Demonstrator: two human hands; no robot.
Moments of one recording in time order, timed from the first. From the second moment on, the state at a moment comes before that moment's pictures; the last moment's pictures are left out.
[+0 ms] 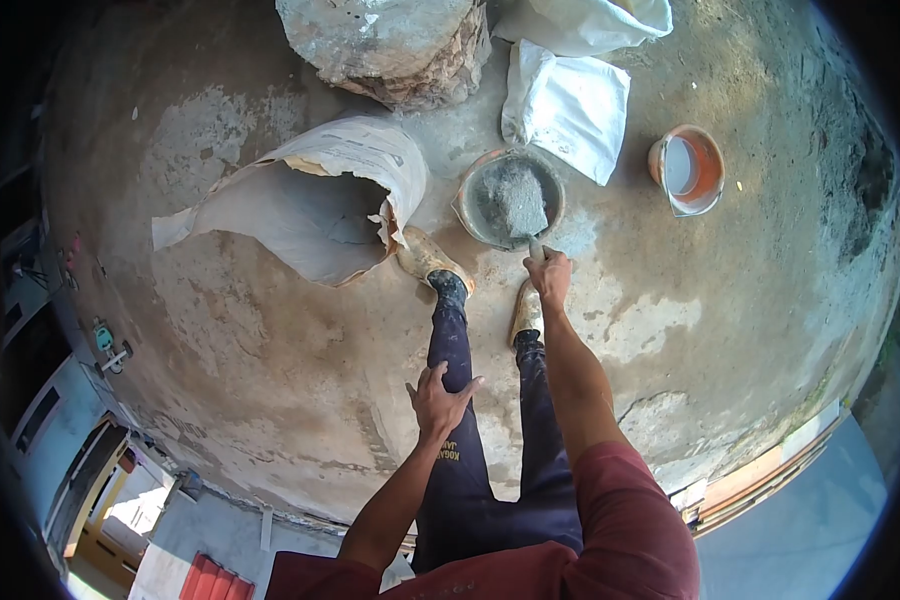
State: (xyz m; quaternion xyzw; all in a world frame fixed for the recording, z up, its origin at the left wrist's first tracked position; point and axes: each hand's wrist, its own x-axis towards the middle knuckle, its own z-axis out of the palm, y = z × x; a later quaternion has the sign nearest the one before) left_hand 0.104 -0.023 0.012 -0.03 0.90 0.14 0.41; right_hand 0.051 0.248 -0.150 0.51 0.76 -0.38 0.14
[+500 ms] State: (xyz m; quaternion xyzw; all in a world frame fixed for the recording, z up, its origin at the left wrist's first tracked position) left_hand 0.101 -0.022 0.012 -0.03 0.91 0.14 0.40; right_hand 0.044 0.266 -0.138 0.46 0.81 -0.32 0.19
